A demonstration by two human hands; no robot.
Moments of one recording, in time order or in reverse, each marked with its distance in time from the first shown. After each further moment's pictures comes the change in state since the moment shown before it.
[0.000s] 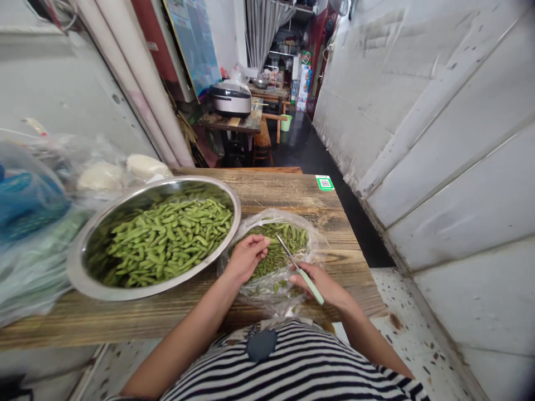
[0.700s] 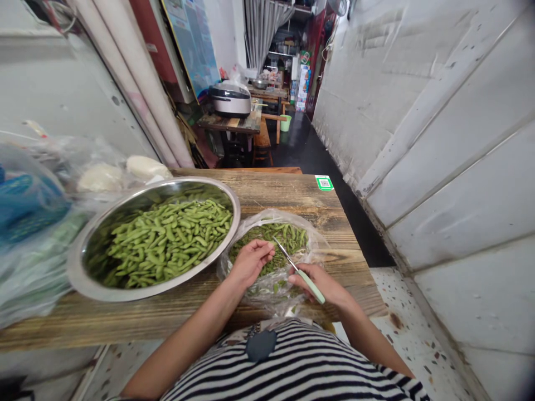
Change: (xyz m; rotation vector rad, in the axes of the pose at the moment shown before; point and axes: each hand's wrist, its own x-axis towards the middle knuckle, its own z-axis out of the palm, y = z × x) left_hand -0.005 -0.011 0.006 -0.052 -0.017 -0.065; right_hand 0.001 -0.005 0.001 0.178 -0.094 0.096
